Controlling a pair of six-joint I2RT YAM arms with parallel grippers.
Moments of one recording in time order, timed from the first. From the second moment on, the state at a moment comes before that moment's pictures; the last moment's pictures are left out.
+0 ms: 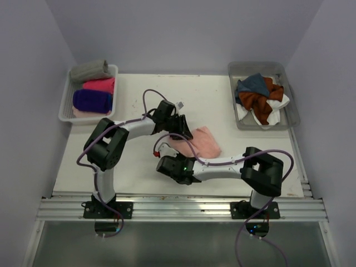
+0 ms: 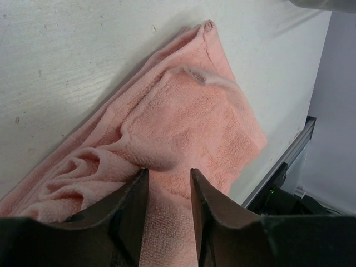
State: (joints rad) left arm -0.58 1.96 1.21 -0.11 0.49 -0.73; right arm 1.27 1.76 1.03 -0.42 0.79 0.14
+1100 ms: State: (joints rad) left arm -0.47 1.64 0.79 0.14 0.46 -0.96; right arm 0.96 1.46 0.77 -0.12 0.24 0.36
